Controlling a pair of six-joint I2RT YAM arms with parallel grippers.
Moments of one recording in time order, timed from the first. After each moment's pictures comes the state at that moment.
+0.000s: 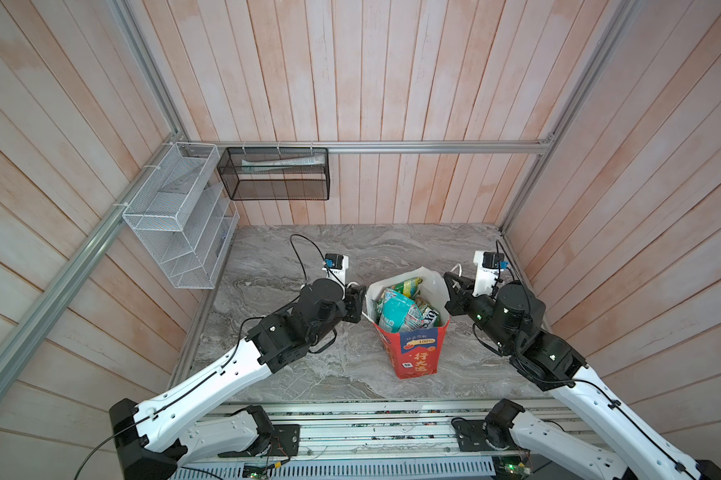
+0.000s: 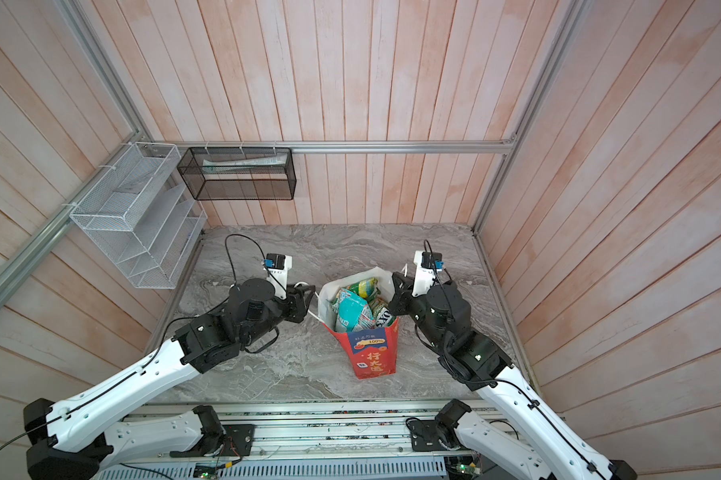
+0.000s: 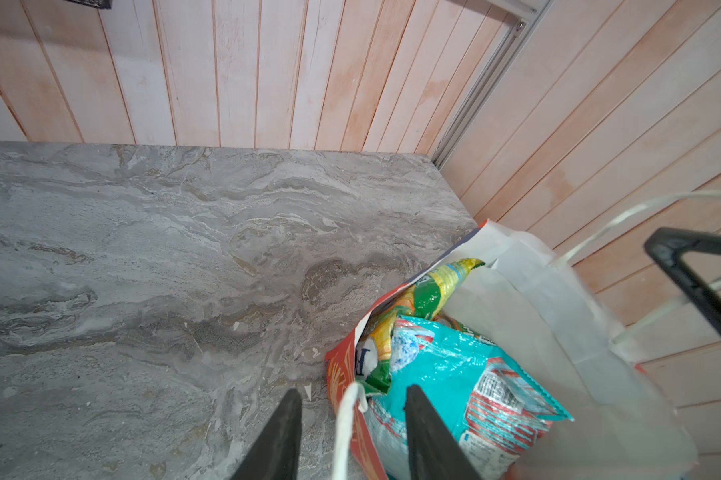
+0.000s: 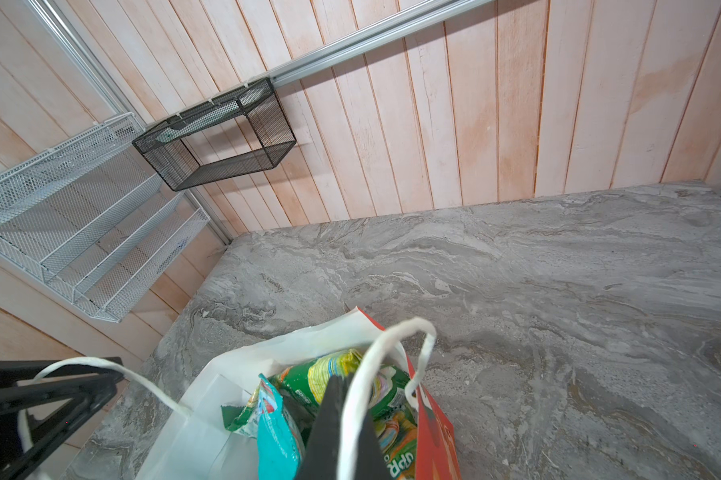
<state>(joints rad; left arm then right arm) -0.90 1.09 1.10 -0.42 -0.29 -0.50 0.69 0.78 0.93 -0.34 0.25 0.44</state>
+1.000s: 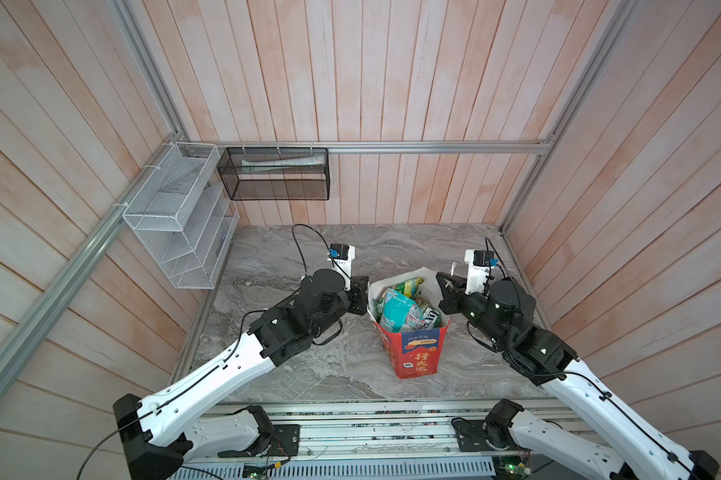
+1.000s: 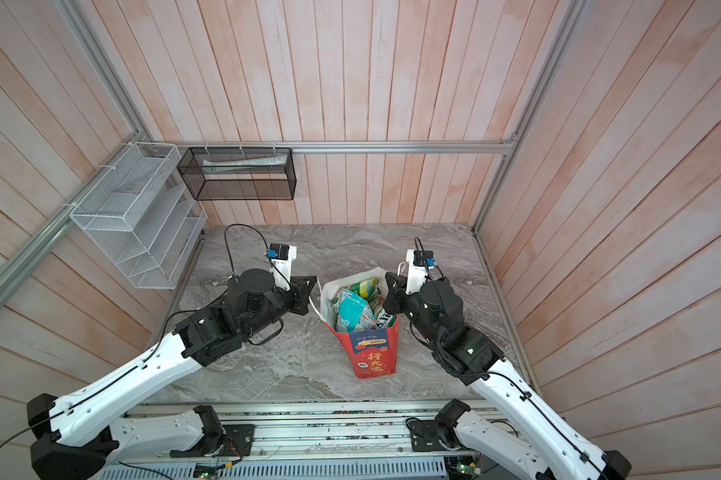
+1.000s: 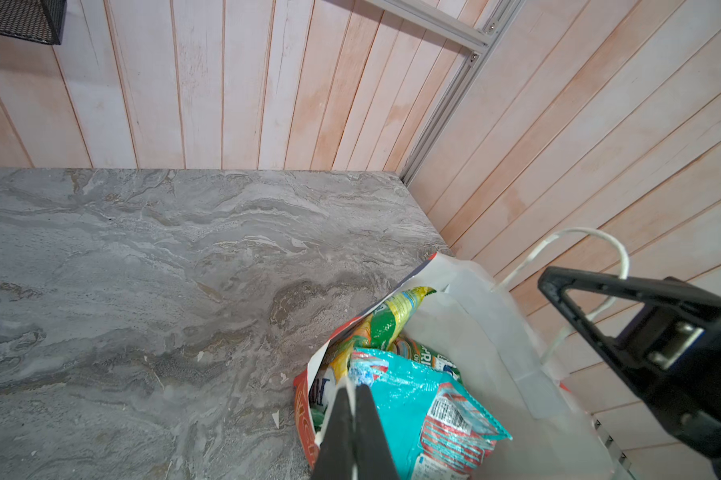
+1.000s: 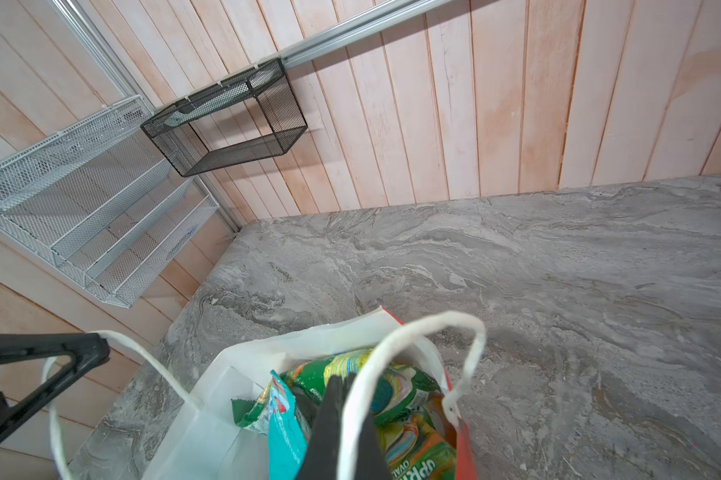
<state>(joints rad) -0.89 1.18 1.23 -0.41 -0.23 -0.48 0.69 0.86 0.94 -0.31 0.20 0.44</state>
